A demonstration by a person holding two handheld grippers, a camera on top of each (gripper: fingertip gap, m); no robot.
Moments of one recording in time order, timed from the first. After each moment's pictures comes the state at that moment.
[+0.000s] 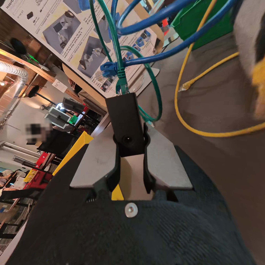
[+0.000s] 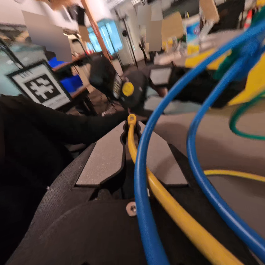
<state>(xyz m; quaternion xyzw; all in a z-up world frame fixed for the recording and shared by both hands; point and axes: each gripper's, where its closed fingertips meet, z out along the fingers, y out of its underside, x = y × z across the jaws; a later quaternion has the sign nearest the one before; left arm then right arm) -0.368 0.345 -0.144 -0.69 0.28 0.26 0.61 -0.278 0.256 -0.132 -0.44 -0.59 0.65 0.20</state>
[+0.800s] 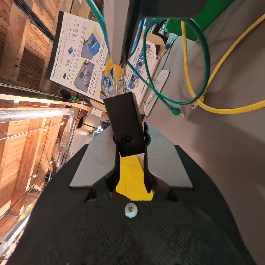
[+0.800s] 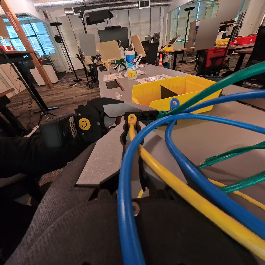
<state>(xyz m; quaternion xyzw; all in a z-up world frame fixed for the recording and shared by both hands) -0.343 0.330 -0.126 -0.59 0.38 0.41 0.58 -0.289 0.286 -0.091 -0.50 -0.54 0.54 0.40</state>
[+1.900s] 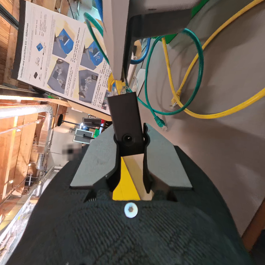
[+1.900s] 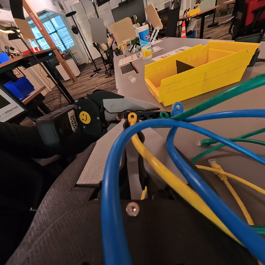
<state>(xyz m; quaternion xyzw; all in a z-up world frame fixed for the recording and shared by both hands) -0.309 0.328 -0.147 -0.64 0.40 0.37 0.54 -0.266 0.293 -0.112 -0.53 -0.55 0.57 0.29</state>
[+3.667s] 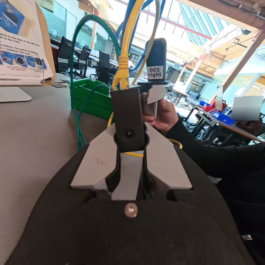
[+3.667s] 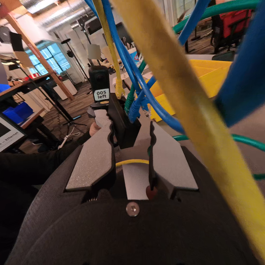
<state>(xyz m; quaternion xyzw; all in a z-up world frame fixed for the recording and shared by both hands) -0.285 0.299 -0.093 -0.66 0.19 -0.42 0.59 -0.282 0.316 -0.077 -0.55 -0.49 0.60 0.31</state>
